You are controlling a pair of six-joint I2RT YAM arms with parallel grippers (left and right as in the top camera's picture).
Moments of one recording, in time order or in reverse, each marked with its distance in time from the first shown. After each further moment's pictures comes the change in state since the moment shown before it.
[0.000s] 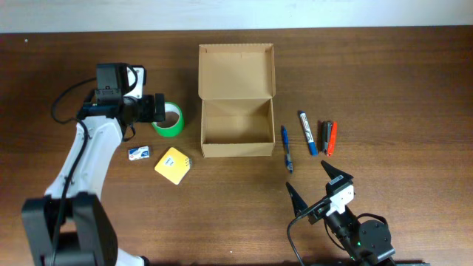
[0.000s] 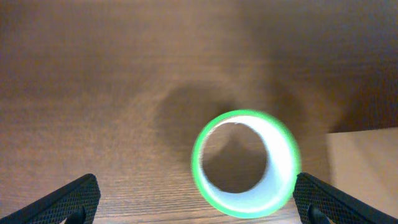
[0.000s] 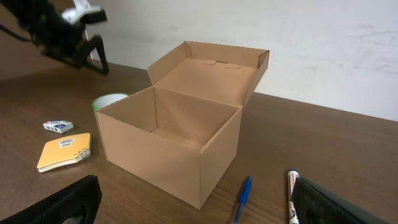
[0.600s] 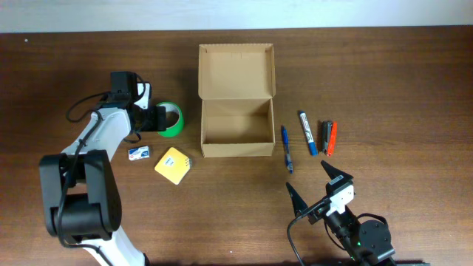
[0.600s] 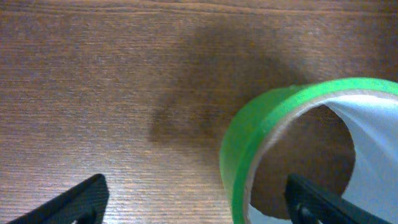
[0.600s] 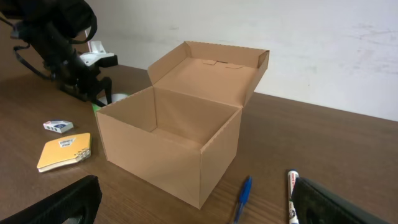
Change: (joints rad) left arm 0.008 0.221 0.000 0.053 -0.049 0.000; right arm 0.000 0.000 0.000 0.000 0.000 0.000
